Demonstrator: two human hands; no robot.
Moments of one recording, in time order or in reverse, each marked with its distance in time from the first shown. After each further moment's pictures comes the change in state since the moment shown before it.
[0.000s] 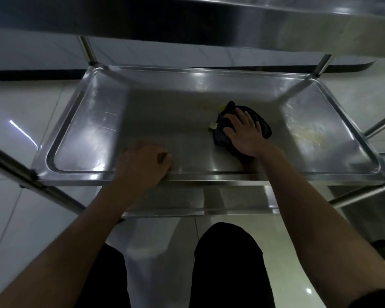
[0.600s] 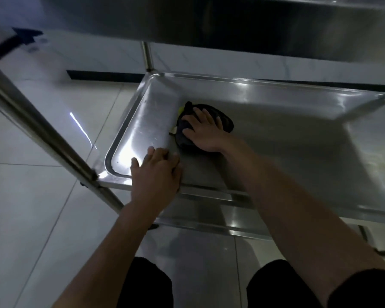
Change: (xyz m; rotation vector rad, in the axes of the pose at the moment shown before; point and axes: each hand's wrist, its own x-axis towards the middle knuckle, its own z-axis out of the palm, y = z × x) left_hand -0.015 -0.108 -0.008 0.213 0.098 -0.160; right_hand 0.090 -0.246 0.074 -0.036 -0.241 -0.381
